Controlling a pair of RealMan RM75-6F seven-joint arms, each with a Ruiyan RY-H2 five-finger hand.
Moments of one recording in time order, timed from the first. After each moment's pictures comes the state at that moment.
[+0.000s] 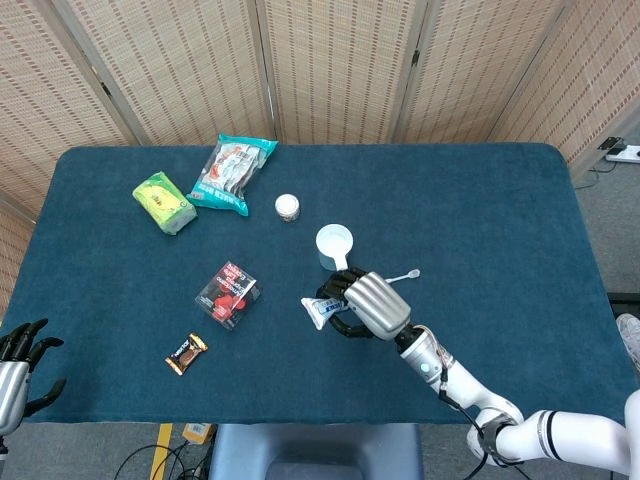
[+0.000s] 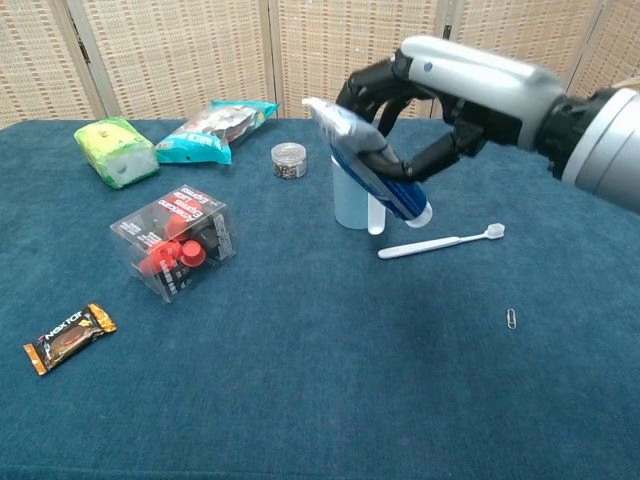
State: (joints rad) left arm -0.01 -1.14 -0.01 -1.53 1.53 1.54 0.06; right arm 0.73 -1.45 0.15 -1.68 -1.49 1.12 0.07
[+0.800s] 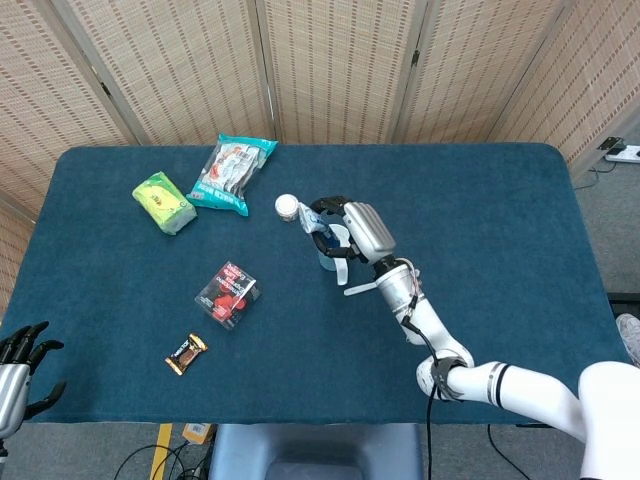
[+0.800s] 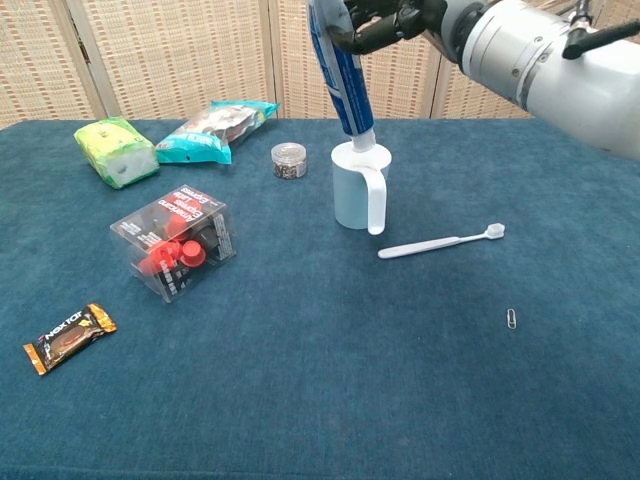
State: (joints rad) left arm -0.01 -1.14 0.00 -1.54 1.53 1.54 0.07; right arm 0.91 -1.61 0.43 -1.38 -1.17 0.97 0.29
